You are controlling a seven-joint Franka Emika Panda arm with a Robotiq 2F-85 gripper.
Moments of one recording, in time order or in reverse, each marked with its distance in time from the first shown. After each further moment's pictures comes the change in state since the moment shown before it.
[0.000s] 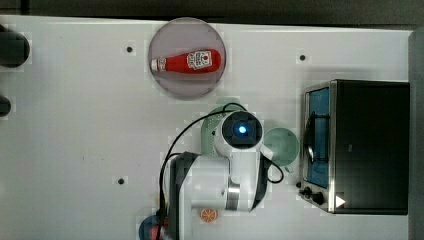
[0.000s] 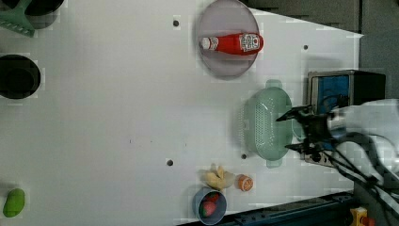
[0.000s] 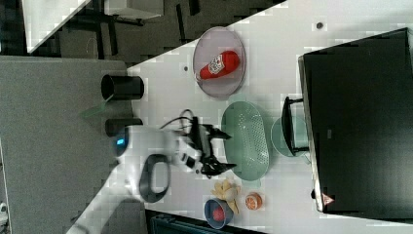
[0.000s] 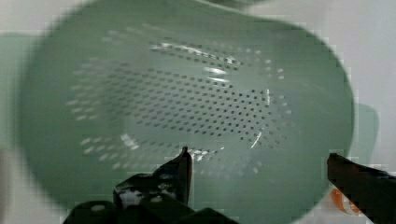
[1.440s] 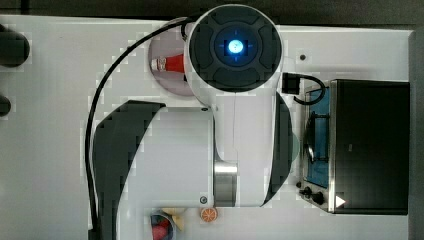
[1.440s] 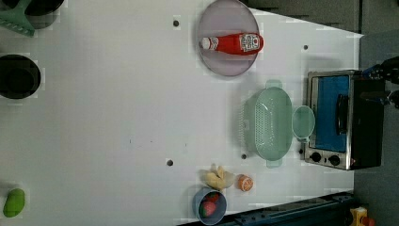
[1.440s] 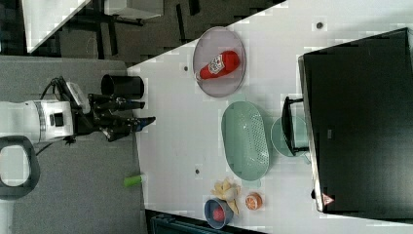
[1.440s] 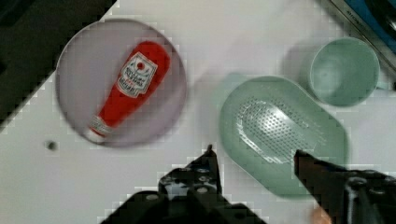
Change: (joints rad) arm 0.054 -0.115 0.021 0.621 -0.014 -0.543 -0.438
